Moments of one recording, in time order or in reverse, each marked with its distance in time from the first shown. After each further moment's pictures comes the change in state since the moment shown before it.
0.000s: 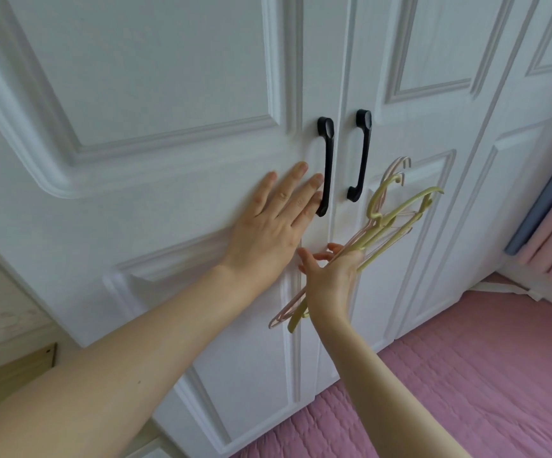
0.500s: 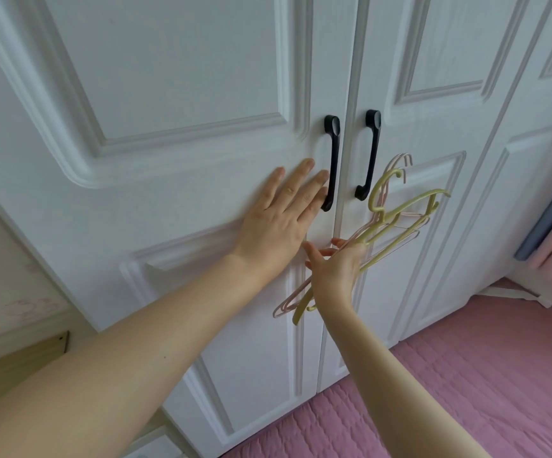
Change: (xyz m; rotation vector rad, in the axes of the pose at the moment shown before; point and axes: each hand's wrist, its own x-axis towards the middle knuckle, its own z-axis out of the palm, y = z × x) left_hand 0.000 -0.001 0.003 0.033 -0.067 -0.009; right_hand 0.006 -0.004 0.003 -0.069 -0.050 0.073
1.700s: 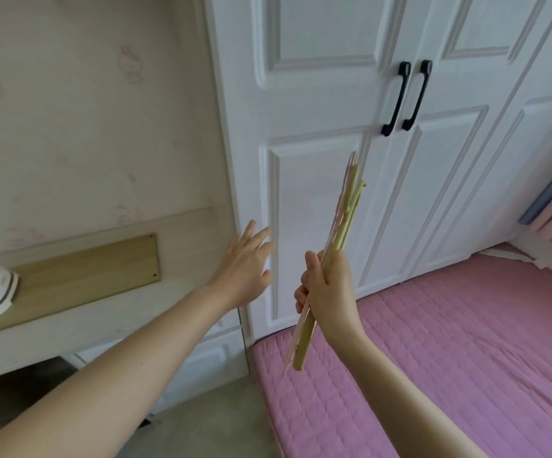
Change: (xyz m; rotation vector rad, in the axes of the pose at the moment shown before) left_hand -0.297 -0.023 -0.140 -0.915 -0.663 -0.348; right_hand -0.332 -0.025 -0.078 0.013 -0.488 -0.010
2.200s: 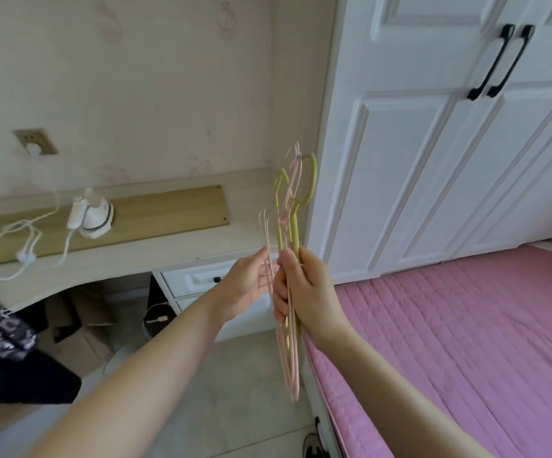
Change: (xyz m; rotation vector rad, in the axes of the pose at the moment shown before) left_hand -0.199 -0.057 0.007 -1.539 -0.087 -0.596; right_hand -0.163 -0.006 0.122 0.140 -0.432 0.076
